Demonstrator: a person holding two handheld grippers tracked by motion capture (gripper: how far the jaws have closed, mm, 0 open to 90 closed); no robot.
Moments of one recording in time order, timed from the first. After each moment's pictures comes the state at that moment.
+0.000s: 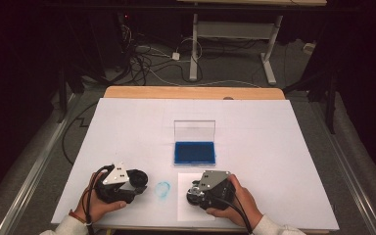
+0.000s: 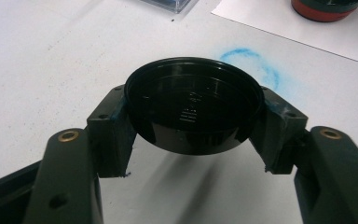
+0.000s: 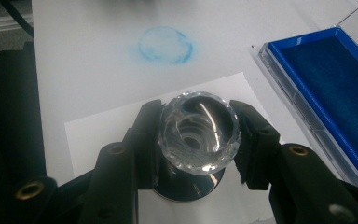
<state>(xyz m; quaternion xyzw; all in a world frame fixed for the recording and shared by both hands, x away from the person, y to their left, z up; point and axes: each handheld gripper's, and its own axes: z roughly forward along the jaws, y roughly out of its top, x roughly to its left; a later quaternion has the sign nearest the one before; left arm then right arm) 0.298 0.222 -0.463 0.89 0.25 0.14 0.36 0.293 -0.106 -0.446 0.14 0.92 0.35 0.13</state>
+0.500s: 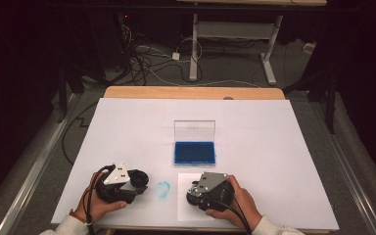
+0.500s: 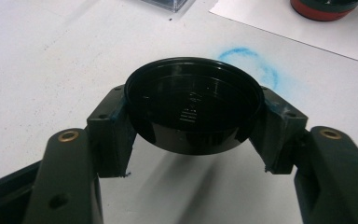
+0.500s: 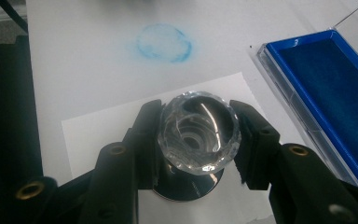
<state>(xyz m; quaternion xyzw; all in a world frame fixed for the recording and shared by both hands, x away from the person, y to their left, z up) 0.299 0.220 -0.464 0.89 0.24 0.13 0.36 0.288 -0.103 -0.446 0.14 0.92 0.34 0.15</state>
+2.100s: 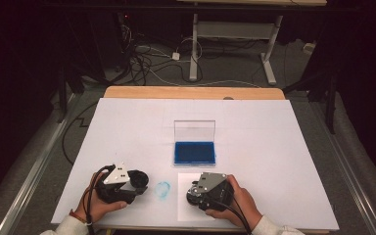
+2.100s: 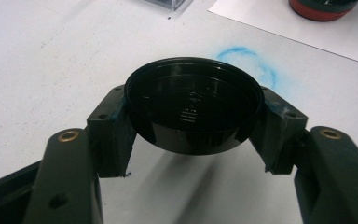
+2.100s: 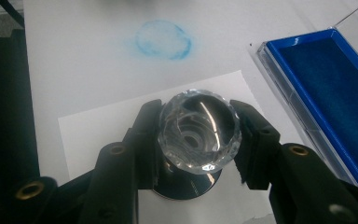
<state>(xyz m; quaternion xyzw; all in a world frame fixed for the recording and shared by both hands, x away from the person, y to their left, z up) 0.299 0.220 -0.464 0.89 0.25 0.13 0.36 0.288 -0.101 -0.446 0.13 0.92 0.33 0.15</state>
